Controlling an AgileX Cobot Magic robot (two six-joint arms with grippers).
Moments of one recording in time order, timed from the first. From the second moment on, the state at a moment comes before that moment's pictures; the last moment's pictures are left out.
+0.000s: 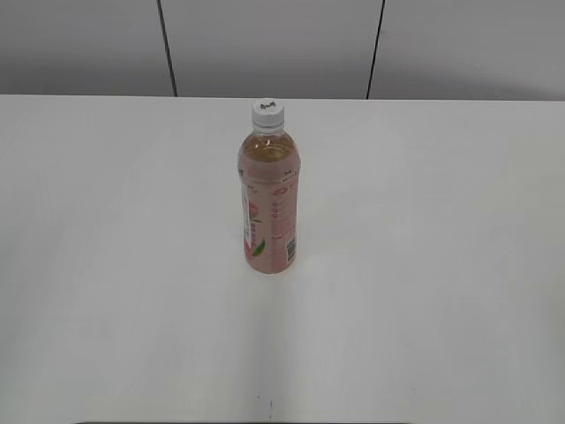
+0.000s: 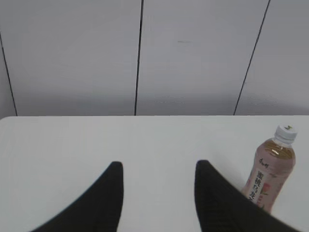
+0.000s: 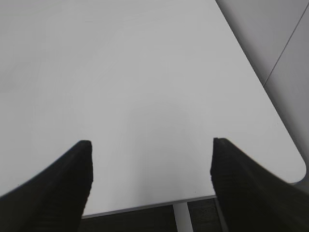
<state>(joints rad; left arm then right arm) -0.03 0.11 -0.57 -0.12 0.70 0.03 -0.07 -0.01 -0.51 -0.01 1.10 -0.06</state>
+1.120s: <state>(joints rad) -0.09 0.51 -0.33 -0.59 0.23 0.51 -0.07 -0.01 -0.51 -0.01 1.10 -0.06</state>
